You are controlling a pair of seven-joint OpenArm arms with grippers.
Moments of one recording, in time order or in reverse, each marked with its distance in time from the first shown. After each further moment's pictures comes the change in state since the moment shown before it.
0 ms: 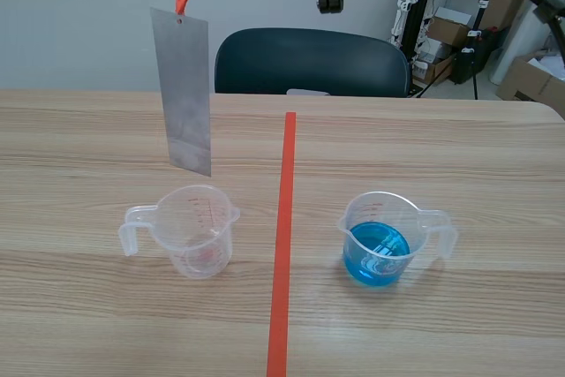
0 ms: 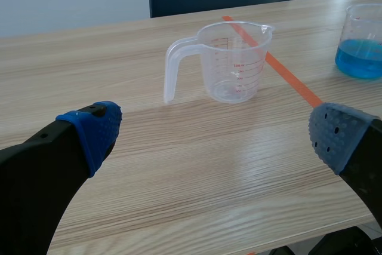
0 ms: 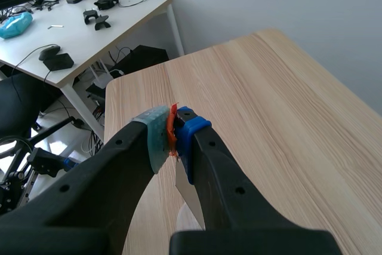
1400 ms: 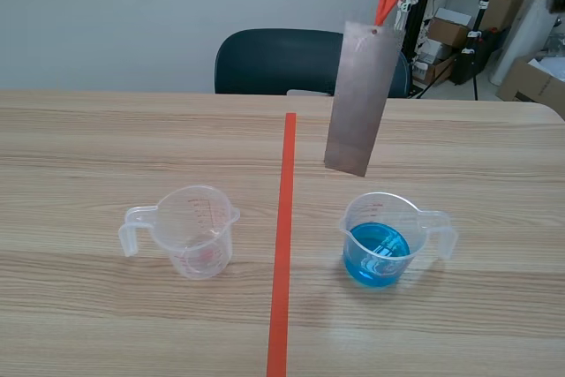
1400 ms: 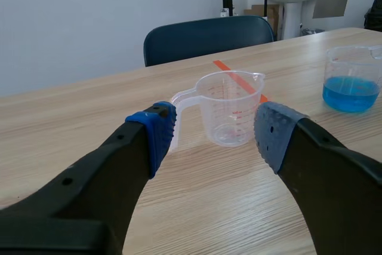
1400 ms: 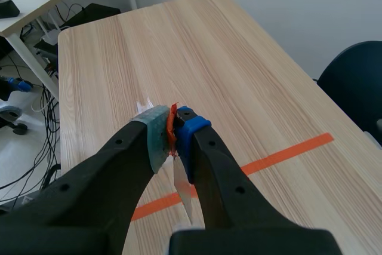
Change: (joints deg) left arm 0.0 -4.6 0.0 2.1 -0.2 0.2 -7.1; right arm 0.0 29.2 0.0 0.0 0.7 18.9 8.1
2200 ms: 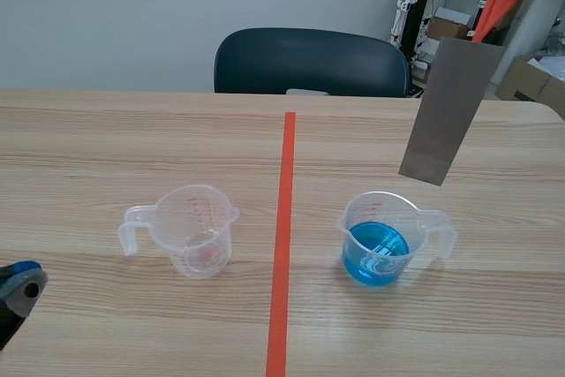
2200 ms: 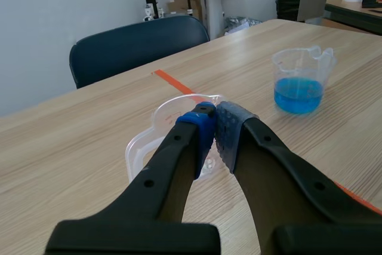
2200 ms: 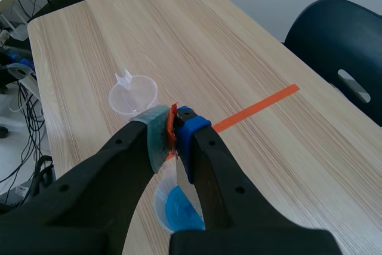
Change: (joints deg) left arm -6.0 -11.7 0.6 11.7 0.0 -13.0 16.9; right arm -5.6 14.9 0.0 0.0 0.0 3.9 8.3
